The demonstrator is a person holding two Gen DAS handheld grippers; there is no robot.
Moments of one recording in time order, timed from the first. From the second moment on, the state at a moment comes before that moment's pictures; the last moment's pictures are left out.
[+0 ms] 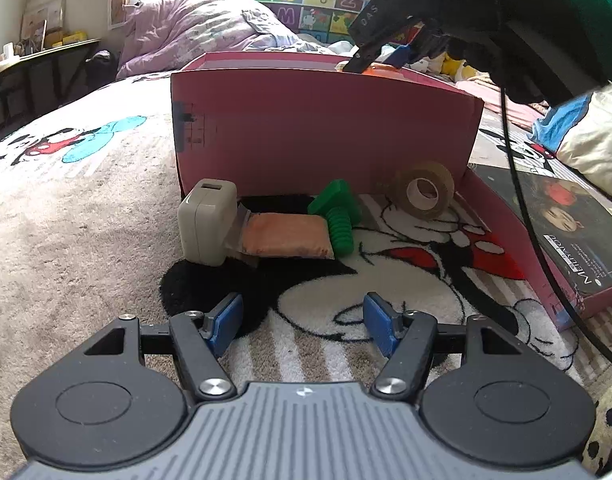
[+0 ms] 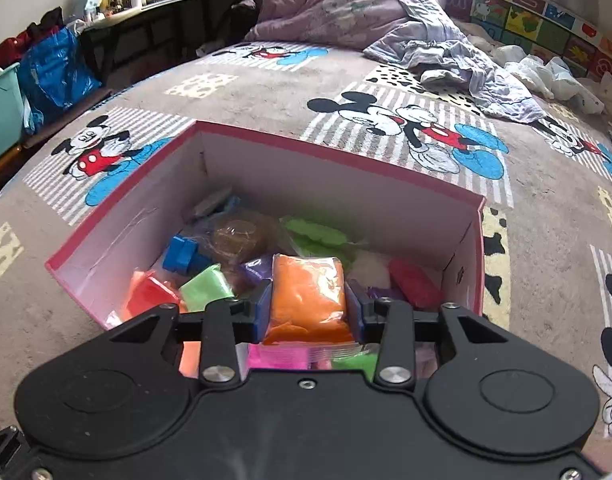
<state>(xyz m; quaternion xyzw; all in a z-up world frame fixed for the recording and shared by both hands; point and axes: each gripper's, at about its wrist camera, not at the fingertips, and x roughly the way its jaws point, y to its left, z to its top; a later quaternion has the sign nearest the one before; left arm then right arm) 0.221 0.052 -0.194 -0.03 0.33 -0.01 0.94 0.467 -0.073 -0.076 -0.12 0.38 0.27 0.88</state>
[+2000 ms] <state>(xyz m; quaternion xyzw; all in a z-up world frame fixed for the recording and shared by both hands) 0.191 -0.009 -0.163 -0.04 0.27 -0.01 0.96 0.257 -0.453 -0.162 0.27 0.22 -0.01 0.94</state>
